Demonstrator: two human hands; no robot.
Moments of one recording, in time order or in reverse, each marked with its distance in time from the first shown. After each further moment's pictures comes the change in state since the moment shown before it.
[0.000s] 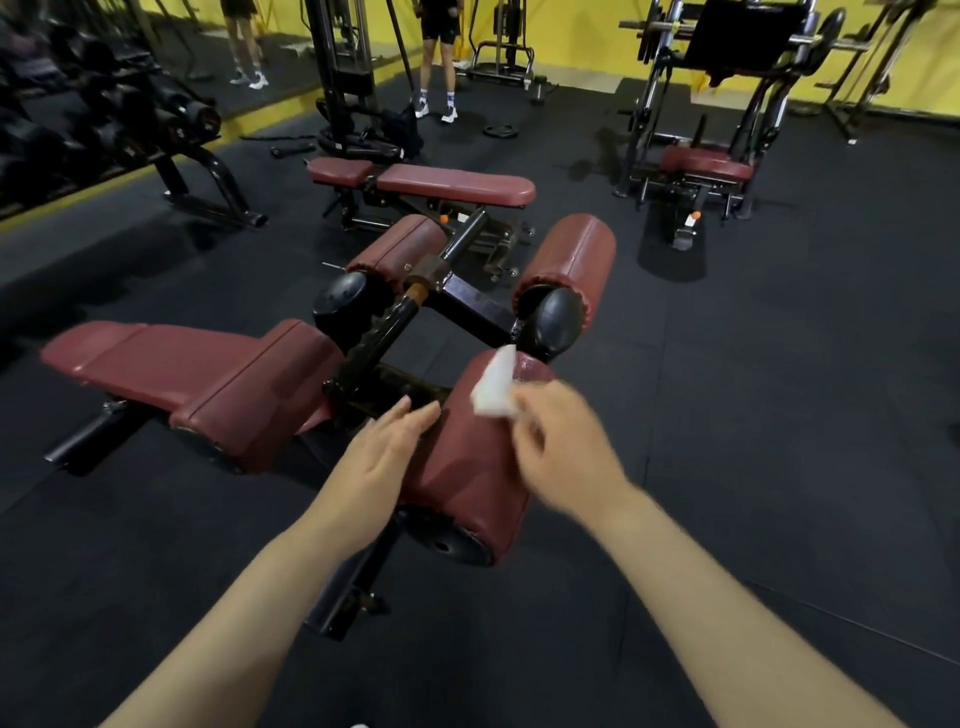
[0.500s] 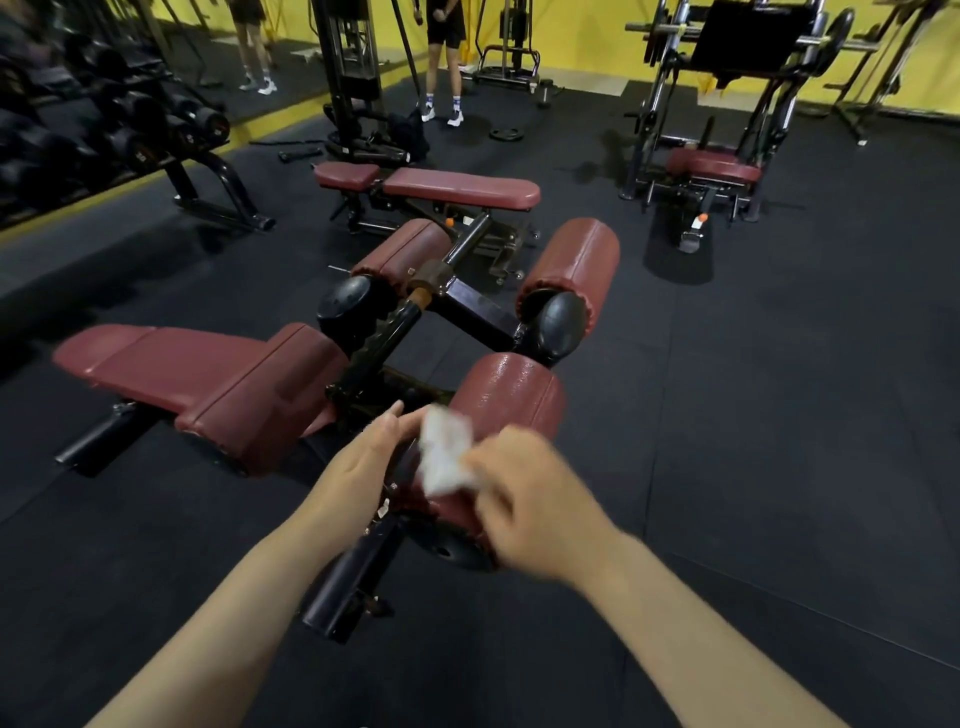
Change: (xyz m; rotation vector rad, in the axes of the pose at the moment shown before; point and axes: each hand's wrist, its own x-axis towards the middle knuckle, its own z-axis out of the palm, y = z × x) left_hand -0.006 0.006 -0.009 -0.138 -0.008 -0.140; right_hand -0.024 -0.037 -0.006 0.062 -0.200 -0.258
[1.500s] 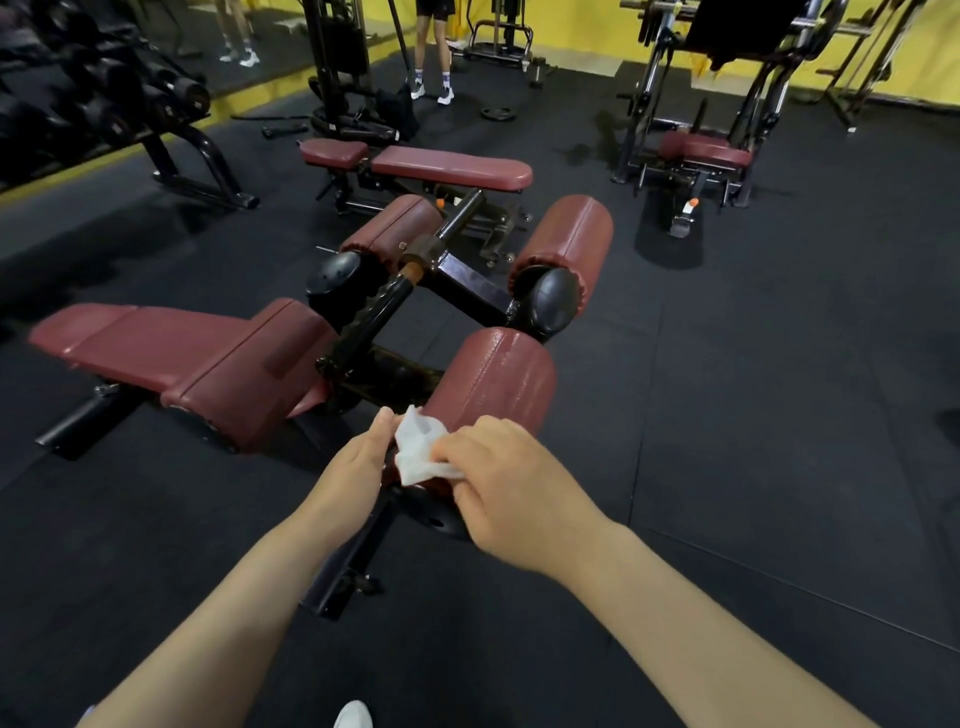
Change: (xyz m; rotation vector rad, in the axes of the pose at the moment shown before) left_hand 0.000 -0.032 0.012 -0.107 -0.053 -0.145; right_hand -0.002 -0.026 -0.004 -0.108 -0.160 0.003
